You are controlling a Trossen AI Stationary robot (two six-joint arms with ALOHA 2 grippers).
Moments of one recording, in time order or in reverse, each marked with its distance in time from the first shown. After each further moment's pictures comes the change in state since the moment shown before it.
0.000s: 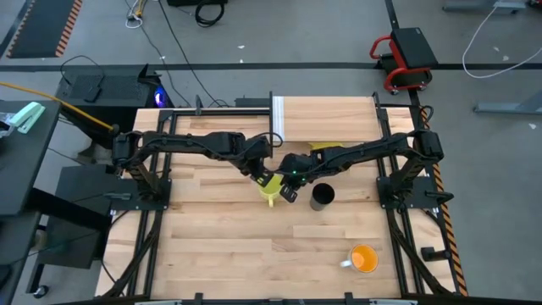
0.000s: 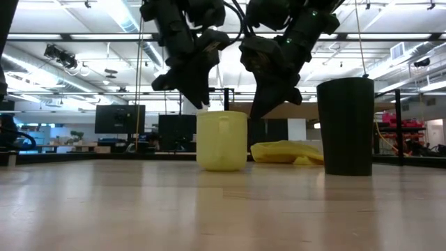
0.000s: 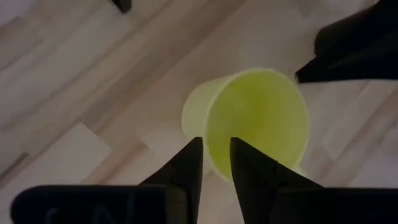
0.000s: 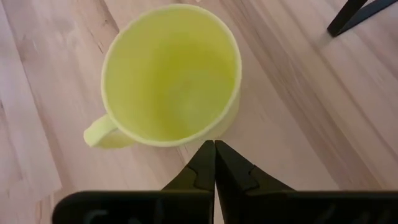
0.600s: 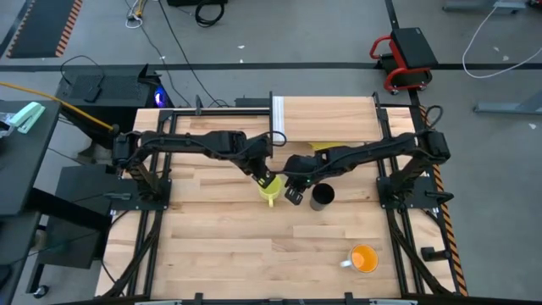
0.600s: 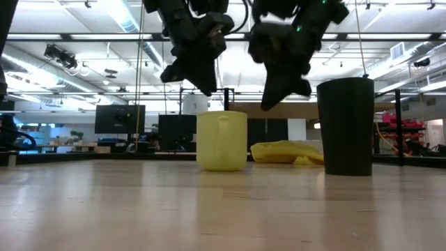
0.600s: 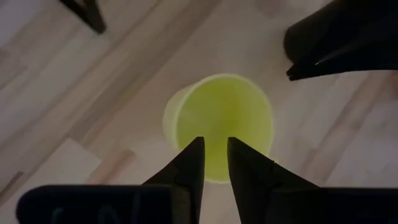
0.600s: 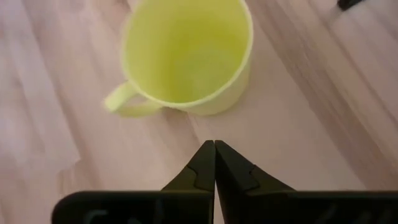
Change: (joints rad) left arm -0.014 0.000 0.066 -0.006 0.016 0.077; right arm 0.027 -0.067 0.000 -0.082 -0.031 0.029
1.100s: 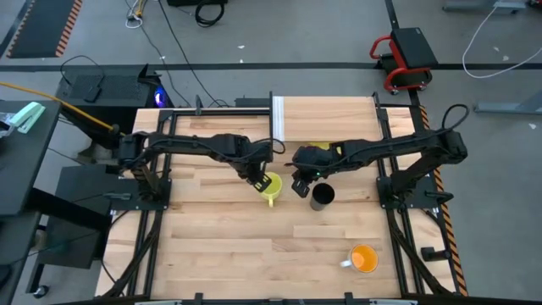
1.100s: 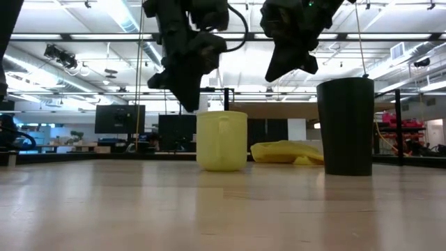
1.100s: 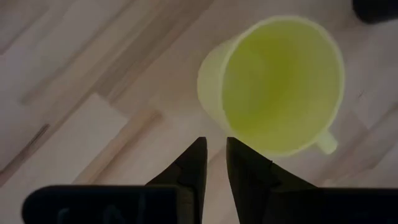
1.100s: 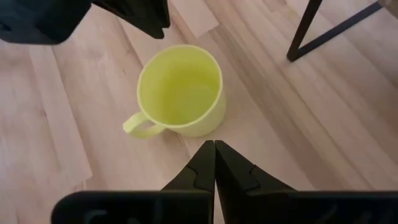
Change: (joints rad) left arm -0.005 0.055 0.000 -0.140 -0.016 -0.038; right arm 0.007 -0.150 0.000 -0.046 0.102 -0.007
